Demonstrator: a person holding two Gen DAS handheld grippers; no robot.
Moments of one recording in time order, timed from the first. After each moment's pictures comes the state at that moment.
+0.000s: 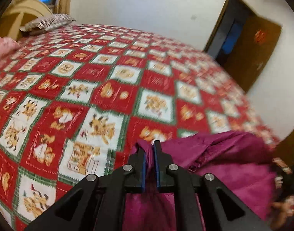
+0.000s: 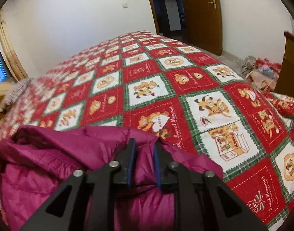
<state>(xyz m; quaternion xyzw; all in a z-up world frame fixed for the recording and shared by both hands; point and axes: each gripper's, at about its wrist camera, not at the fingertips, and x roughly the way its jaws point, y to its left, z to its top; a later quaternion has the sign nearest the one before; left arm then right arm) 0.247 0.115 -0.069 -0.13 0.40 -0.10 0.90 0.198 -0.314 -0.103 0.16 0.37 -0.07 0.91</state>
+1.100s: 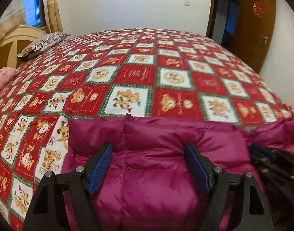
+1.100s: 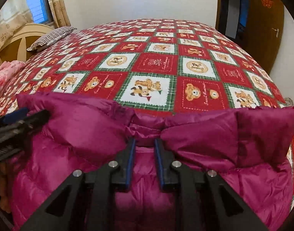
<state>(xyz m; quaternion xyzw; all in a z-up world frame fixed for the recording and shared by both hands) 0.261 0.004 -0.104 0.00 0.40 -0.04 0.91 0.248 -0.169 -0.112 0.00 0.43 0.09 0.90</state>
